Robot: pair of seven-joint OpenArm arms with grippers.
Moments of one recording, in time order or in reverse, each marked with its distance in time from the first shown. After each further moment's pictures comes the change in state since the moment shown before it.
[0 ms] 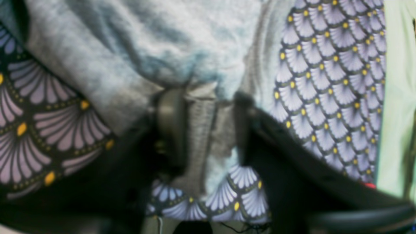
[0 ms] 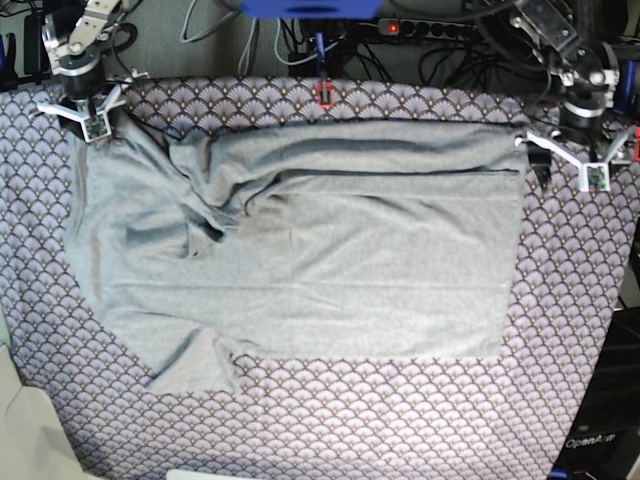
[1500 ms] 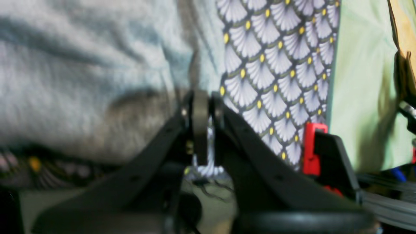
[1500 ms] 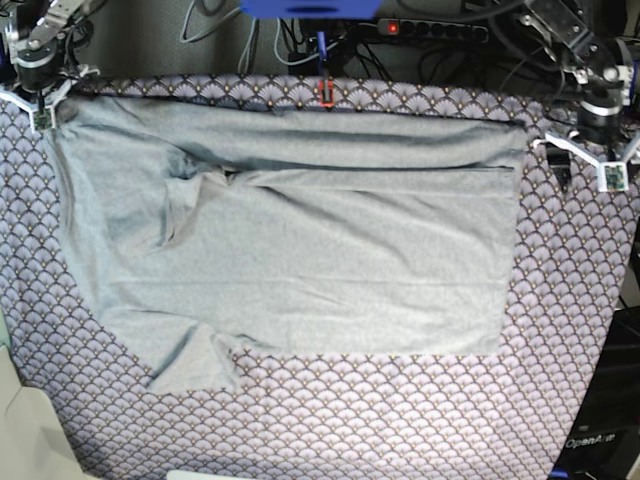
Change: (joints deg) left arm 0.3 -1.1 -2.6 3.7 -0.2 0.0 0.0; right arm 4.0 4.7 12.9 -3.5 1.4 1.2 1.6
